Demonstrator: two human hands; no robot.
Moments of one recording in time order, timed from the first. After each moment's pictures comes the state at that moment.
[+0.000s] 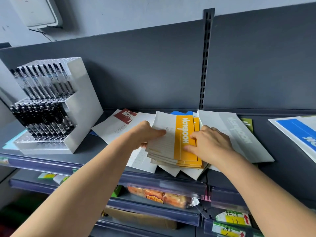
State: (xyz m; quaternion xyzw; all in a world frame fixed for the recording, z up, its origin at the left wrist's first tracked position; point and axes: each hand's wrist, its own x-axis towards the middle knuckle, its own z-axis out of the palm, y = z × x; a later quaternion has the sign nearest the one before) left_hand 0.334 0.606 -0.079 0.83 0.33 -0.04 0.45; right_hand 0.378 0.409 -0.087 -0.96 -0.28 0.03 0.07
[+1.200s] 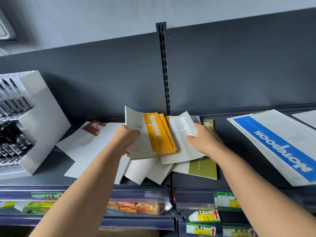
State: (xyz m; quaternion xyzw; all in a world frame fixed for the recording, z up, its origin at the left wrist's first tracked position) left_hand 0.370 0.562 -0.086 0.79 0.36 0.11 0.49; right_hand 0.429 0.338 -0.099 -0.95 -0.13 0.05 0.27
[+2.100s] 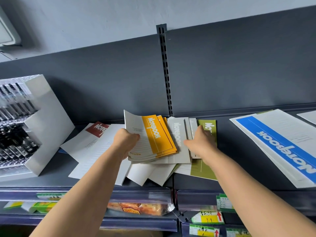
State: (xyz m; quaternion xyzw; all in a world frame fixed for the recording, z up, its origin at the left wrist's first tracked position) left_hand 0.367 0.568 -0.092 0.78 0.38 0.10 0.48; right_hand 0.432 0.359 -0.114 -0.93 -0.03 0.10 0.35
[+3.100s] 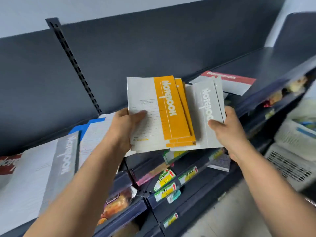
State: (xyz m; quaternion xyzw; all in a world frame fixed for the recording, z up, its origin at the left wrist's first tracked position) left_hand 0.336 0.413 -0.052 0.70 0.04 -0.06 0.71; right_hand 0.286 0.177 -0.116 -0.78 0.19 -0.19 0.56
